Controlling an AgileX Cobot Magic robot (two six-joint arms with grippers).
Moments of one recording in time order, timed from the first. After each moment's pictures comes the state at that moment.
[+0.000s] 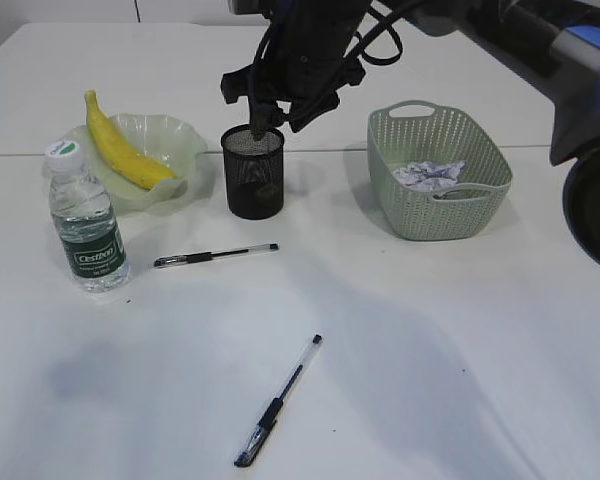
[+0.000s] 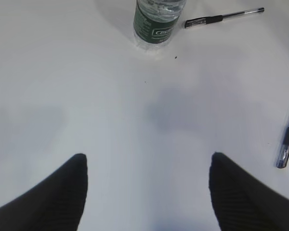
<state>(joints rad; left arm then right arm) -0.10 0.86 -0.80 -0.09 0.95 -0.12 0.49 2.42 -2.53 0.07 1.24 0.04</state>
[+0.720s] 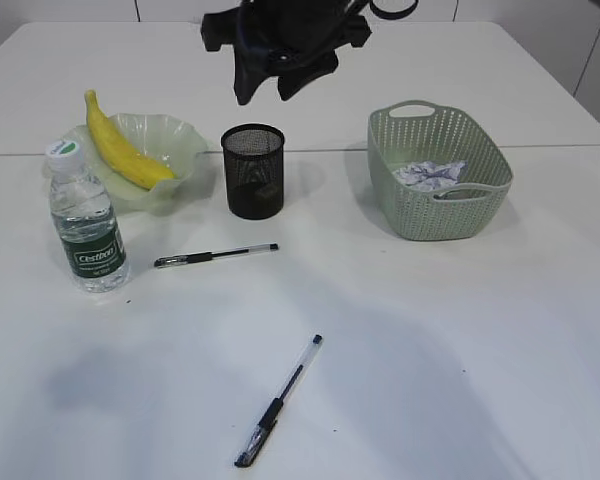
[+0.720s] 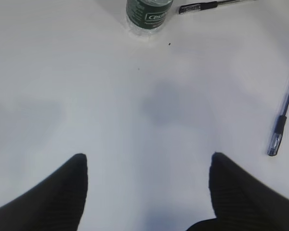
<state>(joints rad) -0.10 0.86 -0.80 -0.12 0.99 -0.12 0.53 2.25 -2.43 0.11 1.25 0.10</state>
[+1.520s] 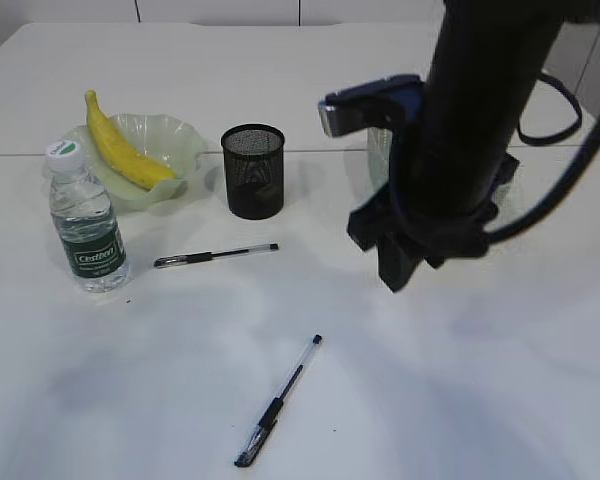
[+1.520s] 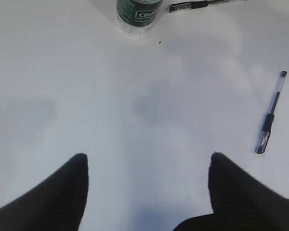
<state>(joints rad) -0.10 0.86 -0.80 -0.16 0.99 -0.12 0.53 1.78 -1.51 0.04 1.24 -0.03</state>
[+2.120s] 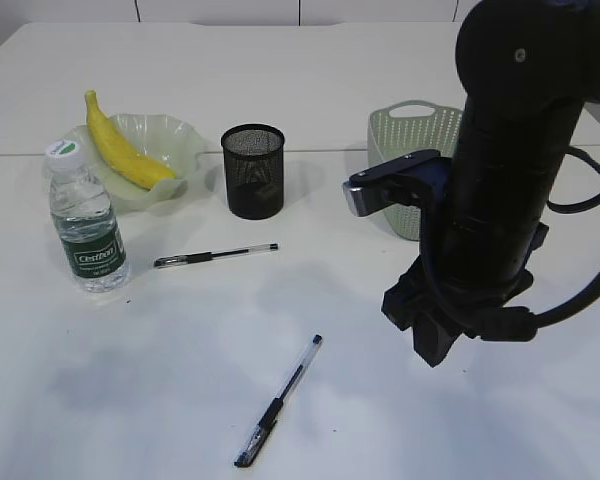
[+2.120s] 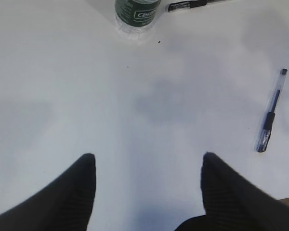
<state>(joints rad) -0.10 0.86 -0.80 -0.16 0.99 -0.10 0.53 1.73 -1.27 0.06 1.22 -0.07</state>
